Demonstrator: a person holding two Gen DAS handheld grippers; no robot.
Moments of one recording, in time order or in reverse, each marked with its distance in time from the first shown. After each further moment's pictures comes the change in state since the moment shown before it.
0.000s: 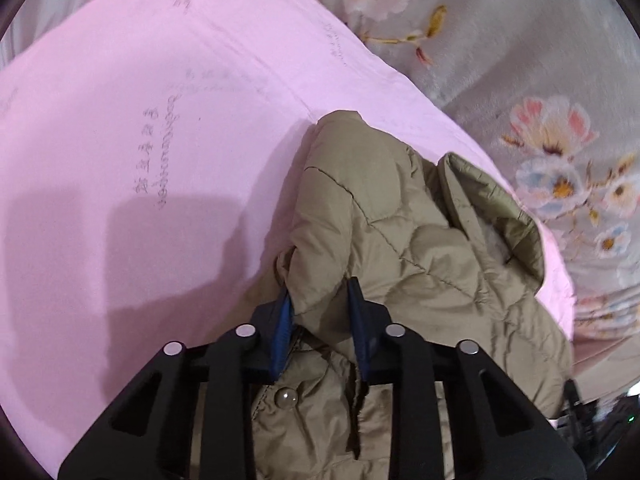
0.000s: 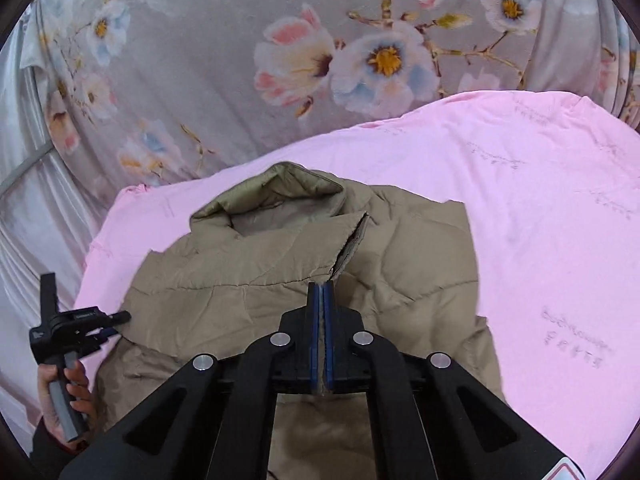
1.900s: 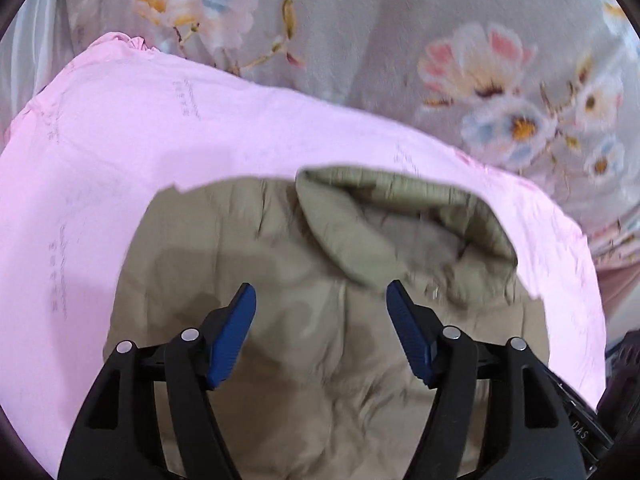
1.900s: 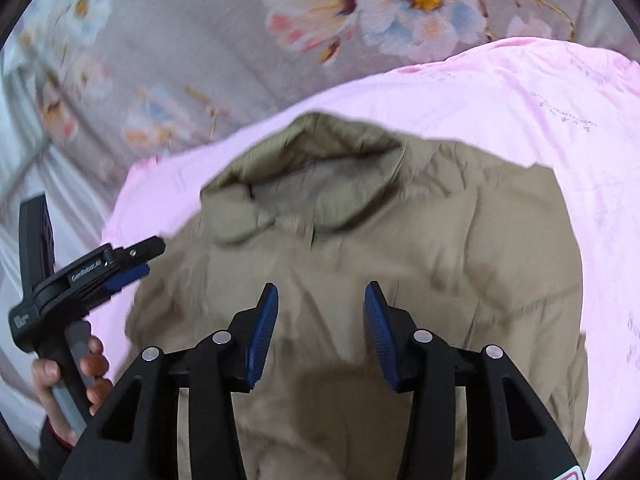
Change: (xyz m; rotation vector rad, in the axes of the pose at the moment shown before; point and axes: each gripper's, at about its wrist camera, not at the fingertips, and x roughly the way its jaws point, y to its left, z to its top) left arm 0.015 -0.150 0.025 0.286 -0.060 0.014; right arm 0.080 0.015 0.036 0.079 0.153 0.130
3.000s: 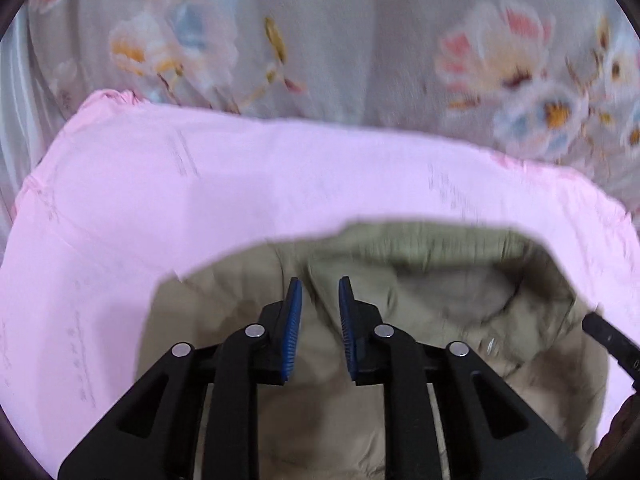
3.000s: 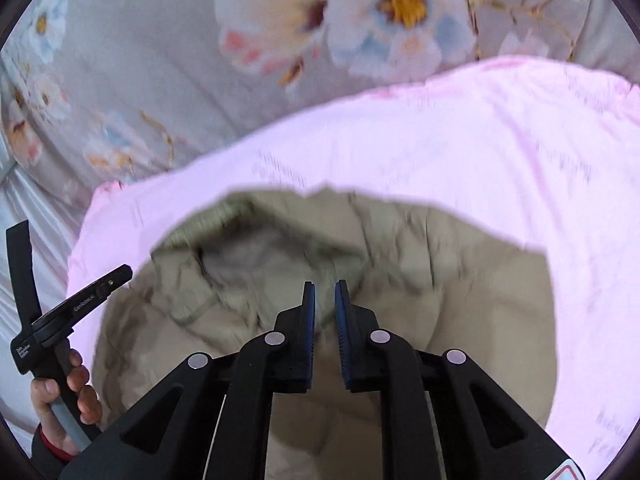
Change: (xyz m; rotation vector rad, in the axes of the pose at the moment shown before) left arm 0.045 -0.014 0.044 0.148 -0.066 0.138; right arm 0.034 -0.015 0.059 -0.032 -0.040 -0.091
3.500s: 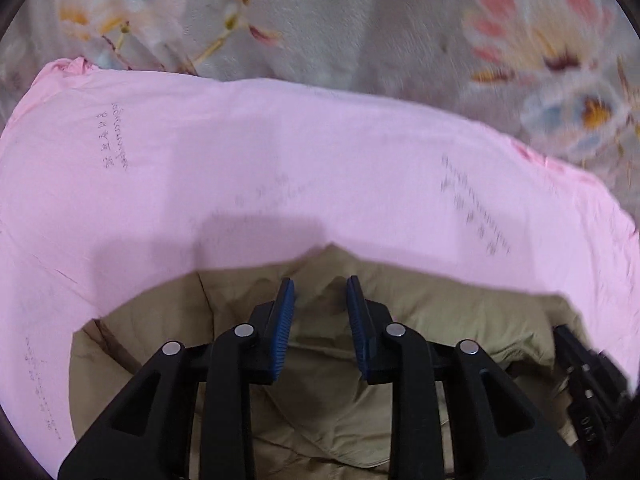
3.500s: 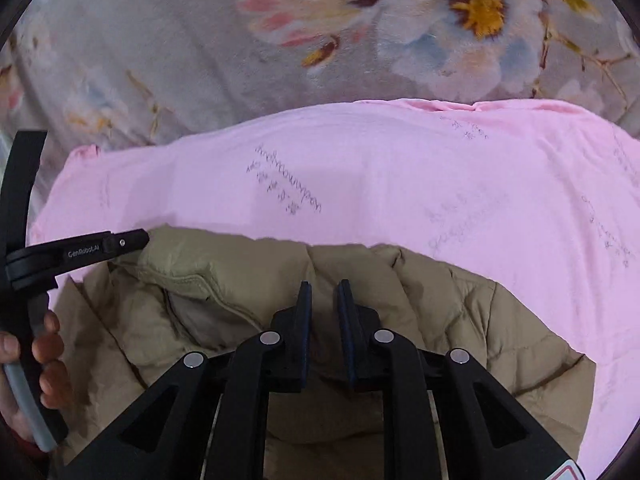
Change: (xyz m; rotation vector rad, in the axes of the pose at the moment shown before) left arm 0.096 -0.024 0.003 0.005 0.178 -0.024; right arm 0.078 0.031 0.015 -0.203 0.049 -0.110
